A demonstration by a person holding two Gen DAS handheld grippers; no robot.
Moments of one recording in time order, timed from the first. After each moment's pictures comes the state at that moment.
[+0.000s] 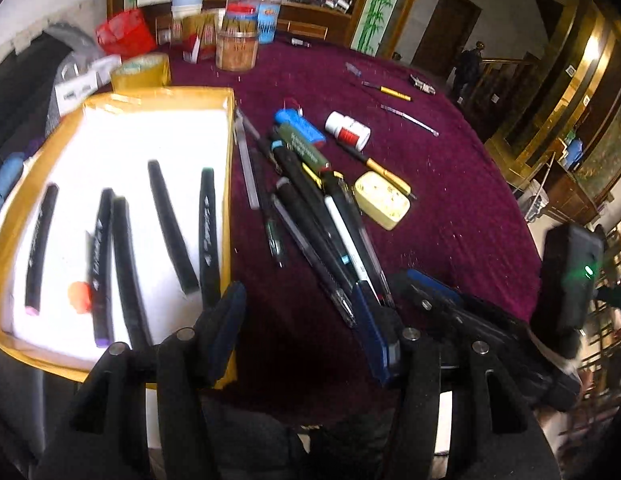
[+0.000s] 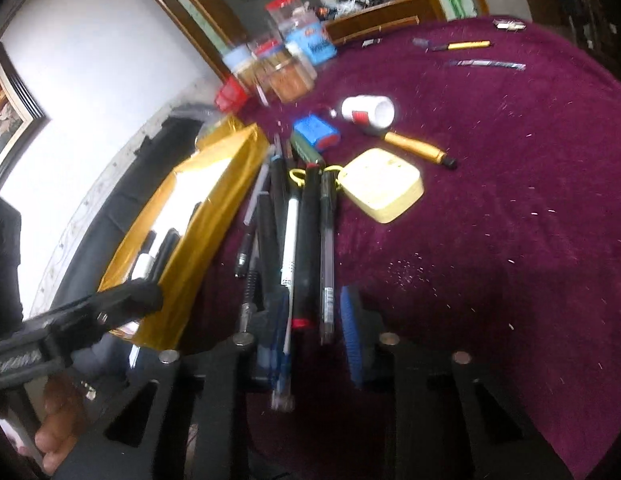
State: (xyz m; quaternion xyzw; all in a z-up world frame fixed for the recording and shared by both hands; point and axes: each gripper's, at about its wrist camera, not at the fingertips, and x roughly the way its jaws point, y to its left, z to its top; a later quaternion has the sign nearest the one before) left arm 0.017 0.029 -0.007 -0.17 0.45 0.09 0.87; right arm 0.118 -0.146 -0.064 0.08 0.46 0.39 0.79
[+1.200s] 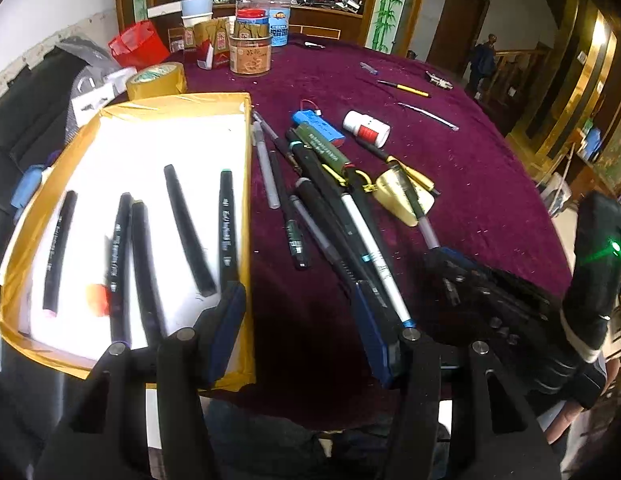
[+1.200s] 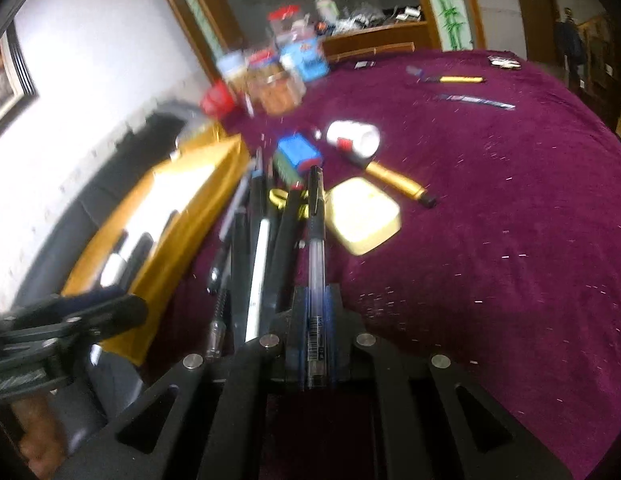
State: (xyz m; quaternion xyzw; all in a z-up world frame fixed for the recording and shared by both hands) left arm 0.019 0.023 -0.010 -0.14 0.45 0.13 0.87; right arm 0.110 -0.156 -0.047 0.04 0.41 0.35 0.84
